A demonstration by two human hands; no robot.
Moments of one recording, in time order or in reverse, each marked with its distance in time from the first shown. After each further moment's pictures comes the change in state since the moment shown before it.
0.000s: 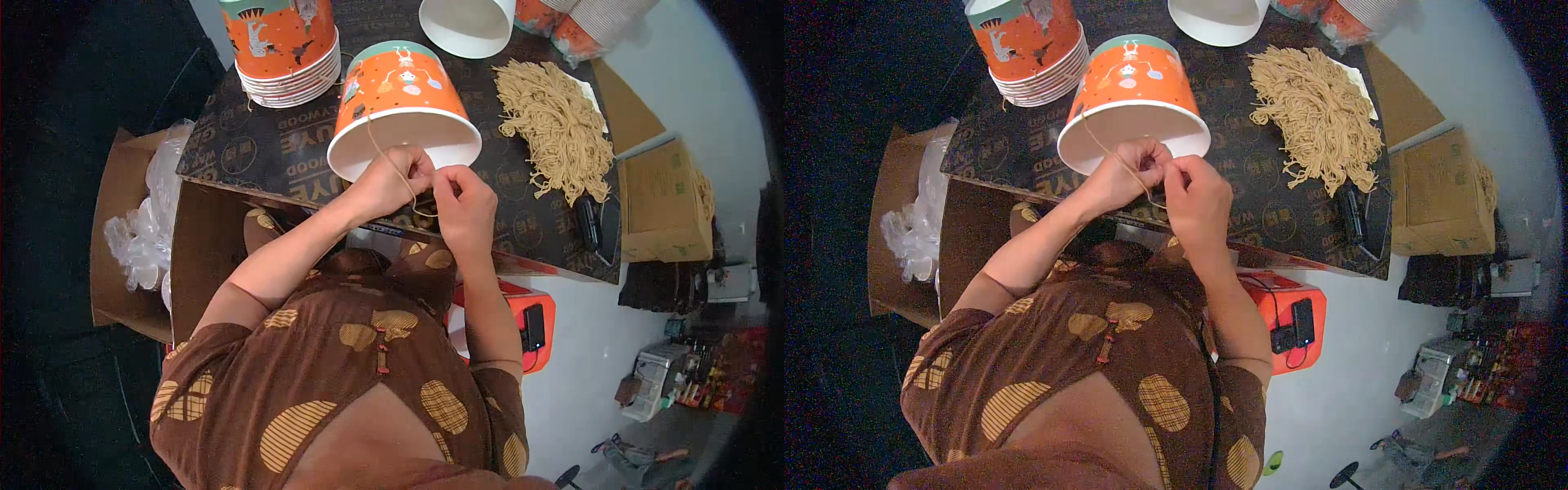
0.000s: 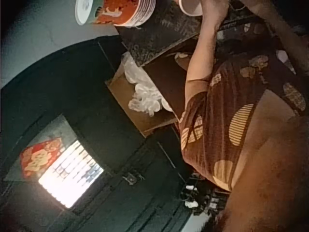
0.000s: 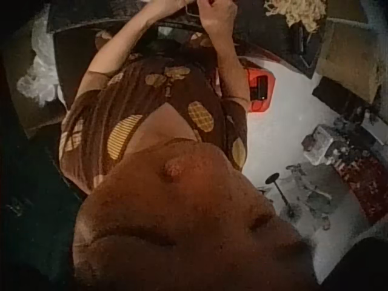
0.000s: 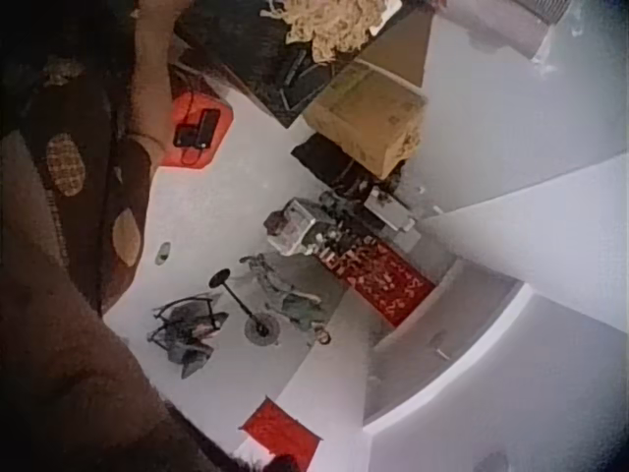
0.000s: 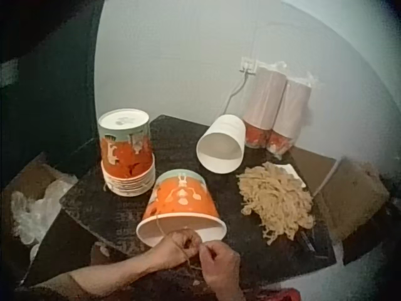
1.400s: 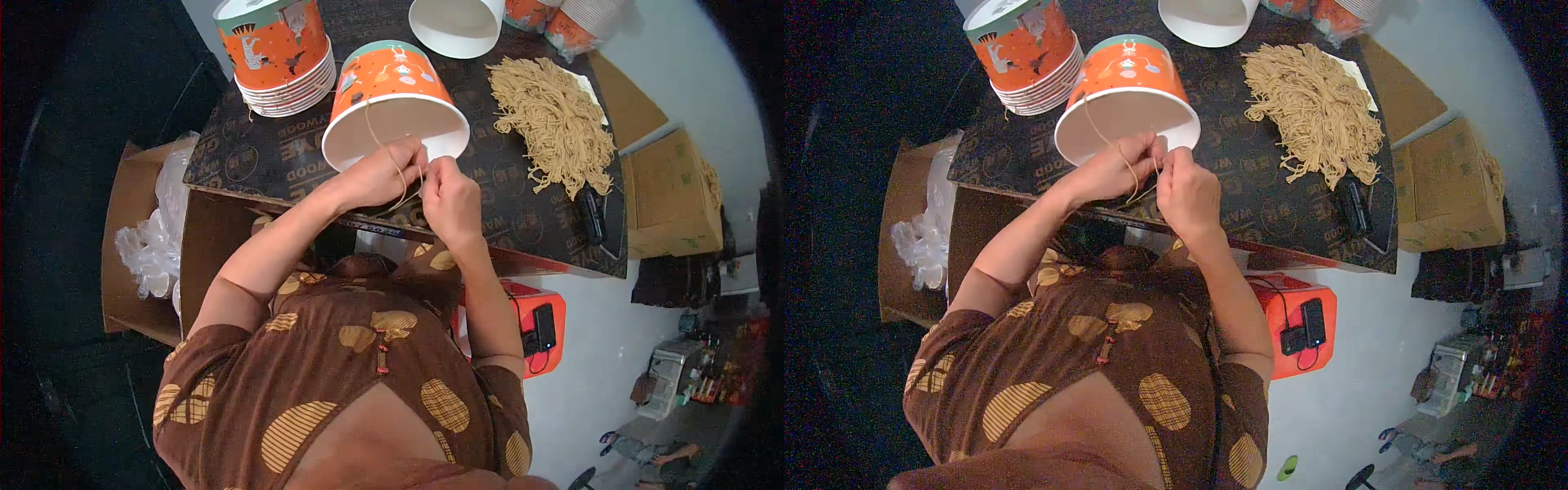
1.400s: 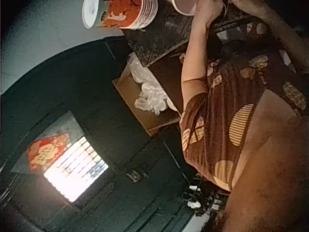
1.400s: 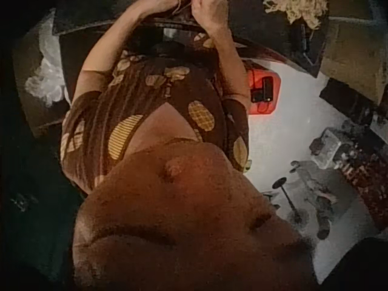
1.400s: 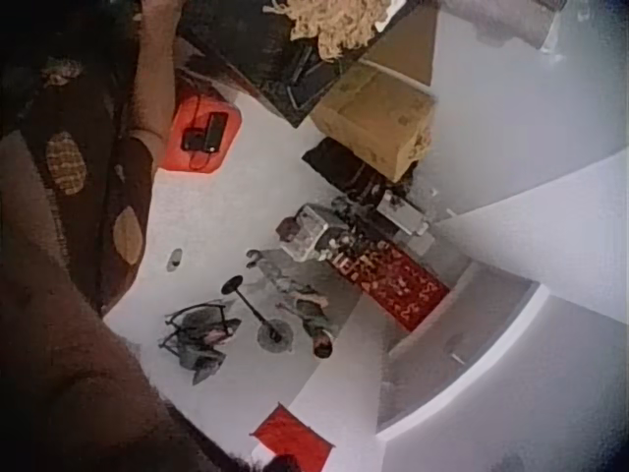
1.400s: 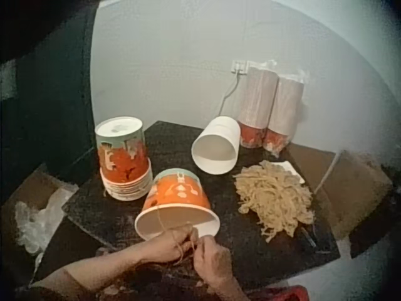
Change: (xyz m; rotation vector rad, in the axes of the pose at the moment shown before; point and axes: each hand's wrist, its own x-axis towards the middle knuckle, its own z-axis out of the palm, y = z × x) left_hand 0.009 0.025 -0.021 0.179 -0.158 0.041; right_hand 0.010 0.027 0.015 -0.226 0.007 -0.298
